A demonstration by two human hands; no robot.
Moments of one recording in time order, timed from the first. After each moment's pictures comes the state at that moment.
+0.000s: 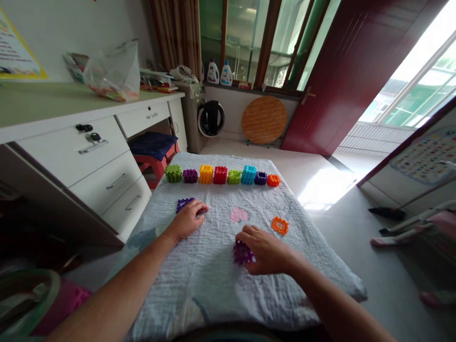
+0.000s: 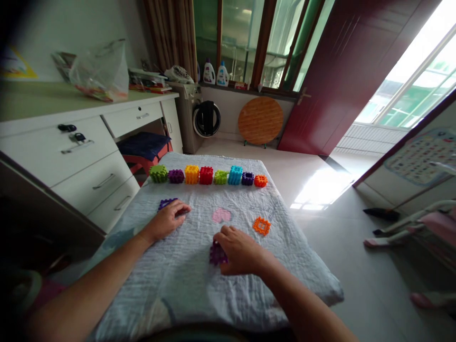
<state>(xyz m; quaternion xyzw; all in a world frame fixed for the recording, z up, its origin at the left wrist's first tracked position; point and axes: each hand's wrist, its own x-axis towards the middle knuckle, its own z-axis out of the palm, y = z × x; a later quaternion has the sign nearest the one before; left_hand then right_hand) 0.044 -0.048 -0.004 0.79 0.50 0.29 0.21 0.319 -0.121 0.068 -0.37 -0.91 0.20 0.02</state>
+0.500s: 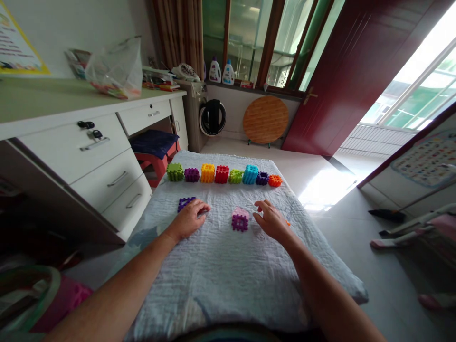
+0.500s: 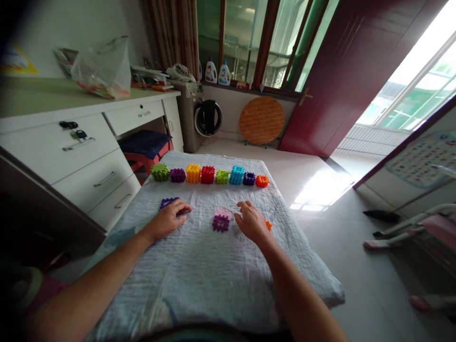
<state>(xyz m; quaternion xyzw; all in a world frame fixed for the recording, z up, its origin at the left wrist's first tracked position) 0.044 -0.048 -0.001 0.80 0.50 0.28 0.21 0.342 -0.062 0.035 -0.58 -0.78 0.14 0.18</state>
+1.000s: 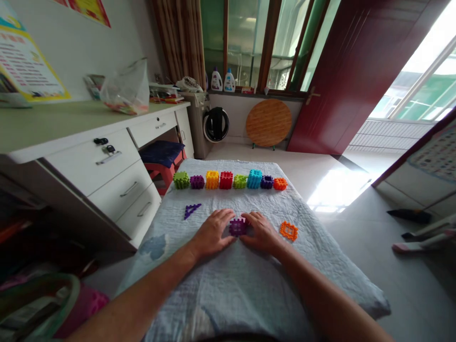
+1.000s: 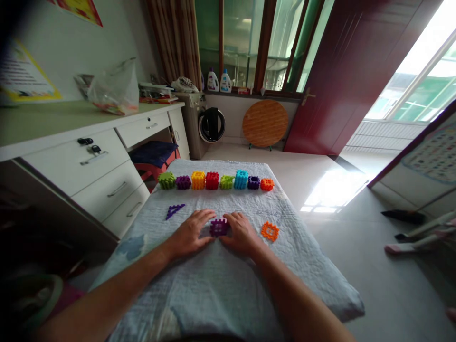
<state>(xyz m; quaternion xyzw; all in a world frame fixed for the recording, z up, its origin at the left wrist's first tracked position) 0.094 -0.074 0.025 0.87 0.42 0.23 0.13 0.309 -0.067 0.010 -0.43 -0.86 0.14 0.24</state>
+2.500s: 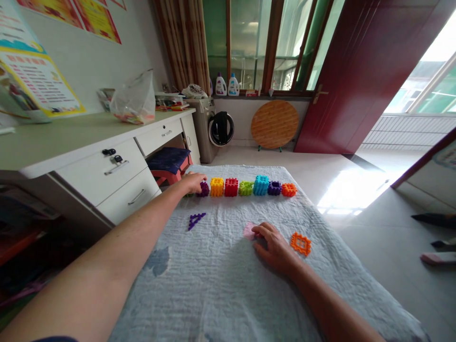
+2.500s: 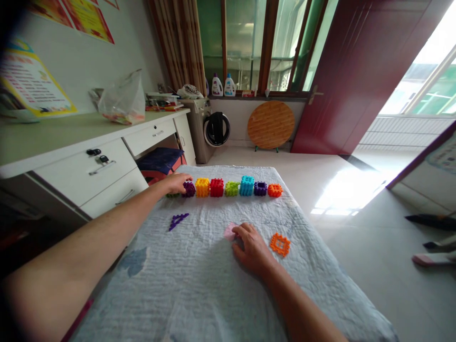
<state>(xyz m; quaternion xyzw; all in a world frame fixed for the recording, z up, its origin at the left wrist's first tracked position) -0.005 0.115 0.080 0.78 0.62 0.02 0.01 0.319 -0.072 0.014 -0.44 -0.82 0.22 0.28</state>
